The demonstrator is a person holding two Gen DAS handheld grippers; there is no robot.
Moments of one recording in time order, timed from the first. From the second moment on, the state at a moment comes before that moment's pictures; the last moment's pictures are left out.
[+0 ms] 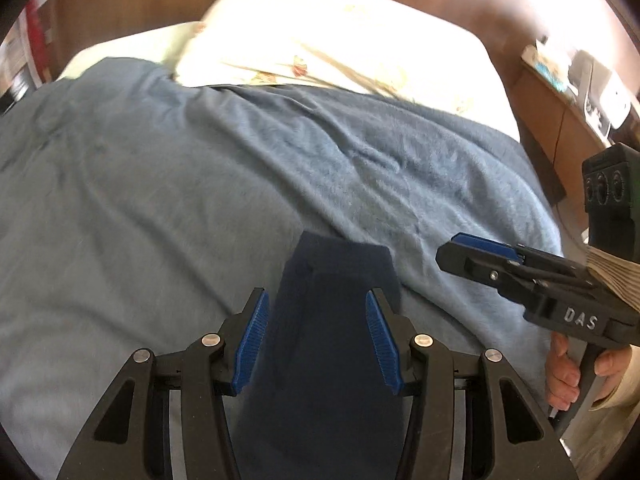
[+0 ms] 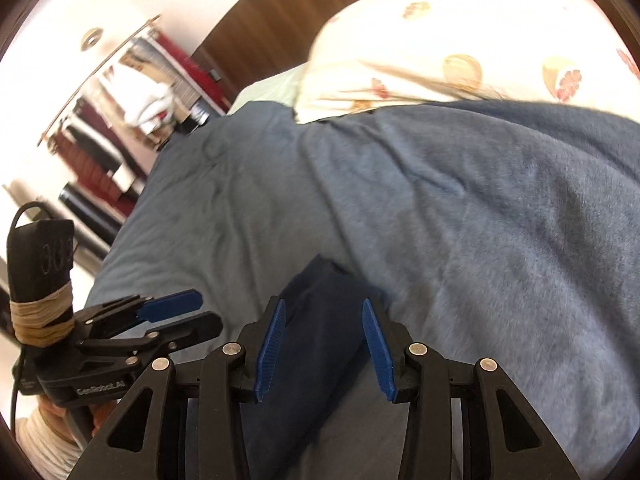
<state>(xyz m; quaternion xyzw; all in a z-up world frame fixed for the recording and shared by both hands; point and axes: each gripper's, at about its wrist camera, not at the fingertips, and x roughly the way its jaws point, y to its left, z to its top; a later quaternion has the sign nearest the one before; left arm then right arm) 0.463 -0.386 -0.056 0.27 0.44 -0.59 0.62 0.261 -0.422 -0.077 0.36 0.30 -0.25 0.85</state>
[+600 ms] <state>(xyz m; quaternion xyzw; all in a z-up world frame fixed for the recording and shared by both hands) 0.492 -0.452 -0.133 0.28 0.50 -0.63 0.53 0.285 -0.458 -0.154 0.42 0.31 -0.27 0.81</state>
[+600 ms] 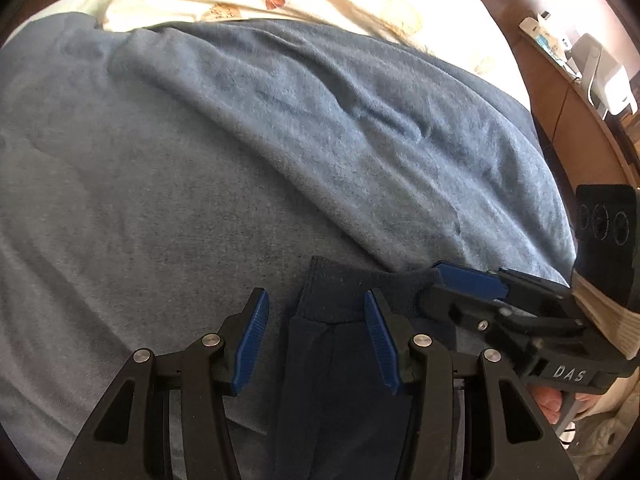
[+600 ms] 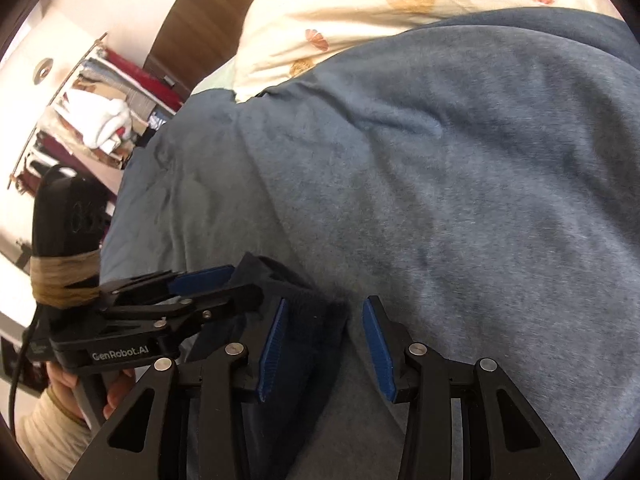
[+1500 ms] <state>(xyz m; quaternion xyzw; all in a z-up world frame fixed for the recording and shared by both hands) 0.461 -0.450 -0.109 0.29 0.47 -0.63 0.55 0.293 -0.467 -0.152 0.41 0.32 -0.23 0.82</state>
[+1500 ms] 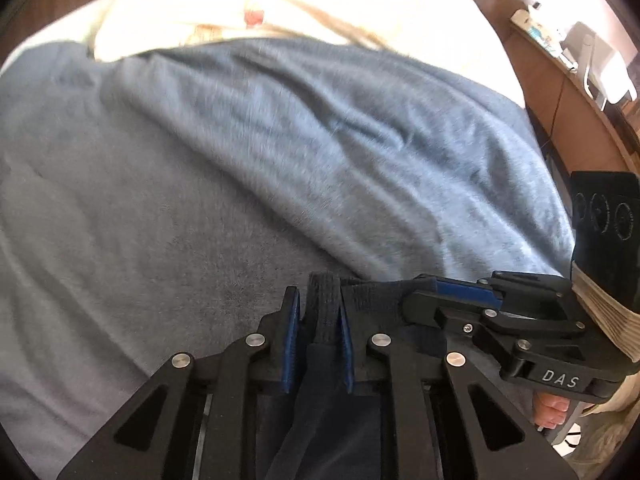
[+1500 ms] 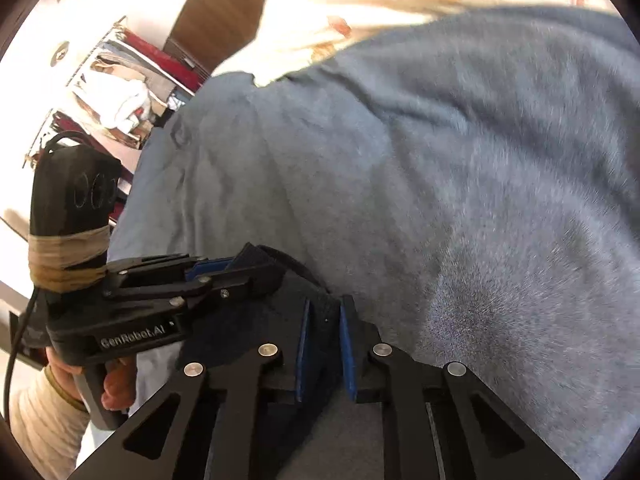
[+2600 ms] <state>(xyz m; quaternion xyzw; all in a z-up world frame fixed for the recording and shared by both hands) 0.449 -0.163 0.022 0.21 0.42 -0.54 0.69 0.294 -0.206 0.004 0.13 0.31 -0.10 0.94</state>
